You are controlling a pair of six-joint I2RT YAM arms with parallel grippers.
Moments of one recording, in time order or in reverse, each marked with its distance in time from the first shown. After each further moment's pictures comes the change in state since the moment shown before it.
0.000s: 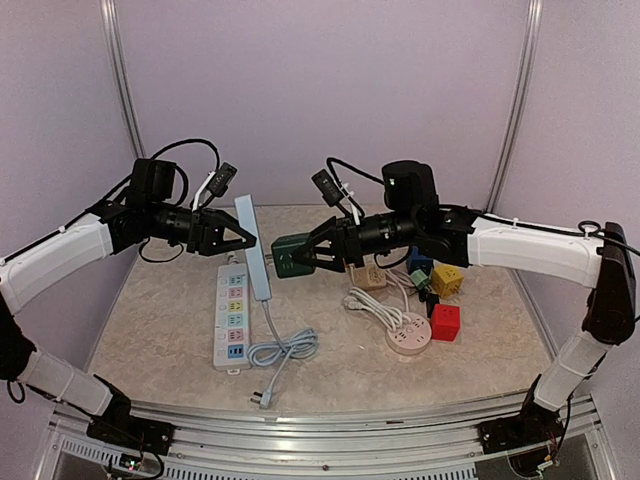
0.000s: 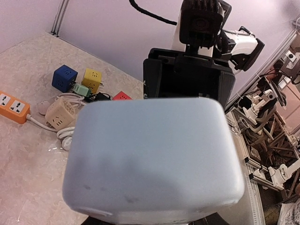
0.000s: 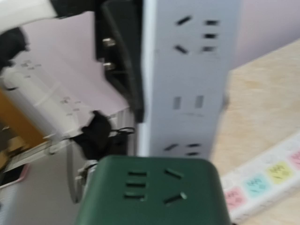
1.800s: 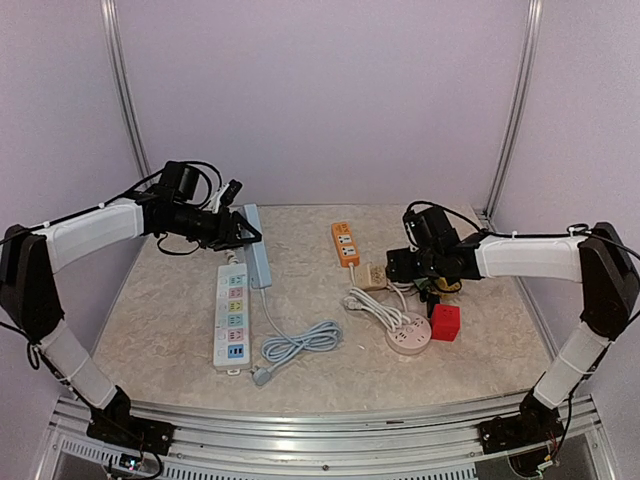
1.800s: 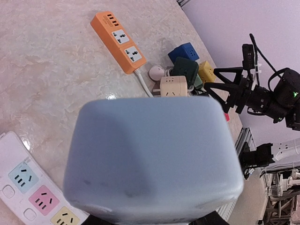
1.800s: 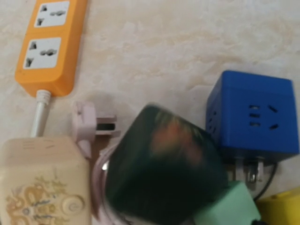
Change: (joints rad) left arm 0.079 0.256 0.116 -0.108 -0.403 -0.215; right arm -0.238 0.016 -0.274 -0.228 1.105 0.040
